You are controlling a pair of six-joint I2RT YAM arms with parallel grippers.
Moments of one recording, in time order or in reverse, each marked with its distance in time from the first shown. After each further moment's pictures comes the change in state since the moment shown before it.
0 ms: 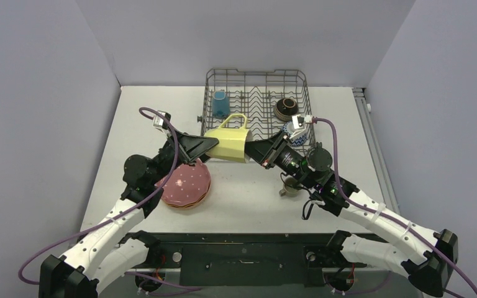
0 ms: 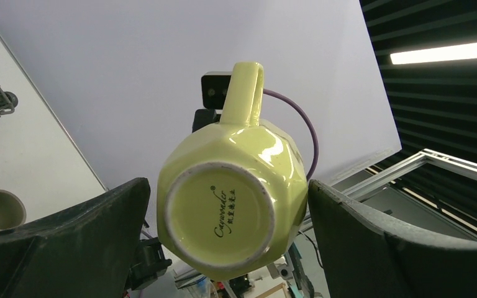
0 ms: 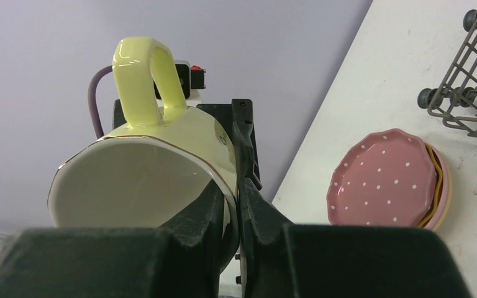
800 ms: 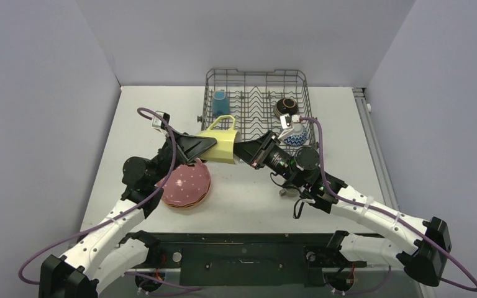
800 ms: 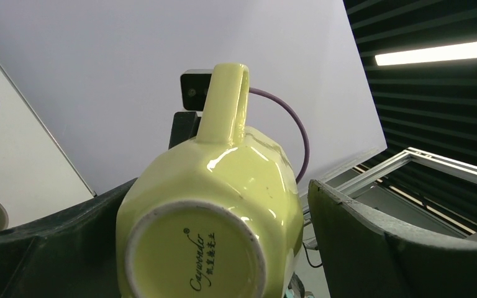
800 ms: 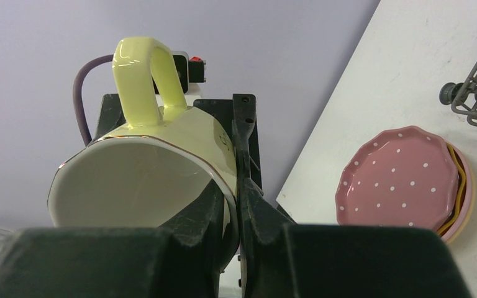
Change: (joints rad) left arm 0.000 -0.001 -0.011 0.054 -0.002 -0.040; right arm 0.057 0.095 0.026 0.077 0.023 -0.004
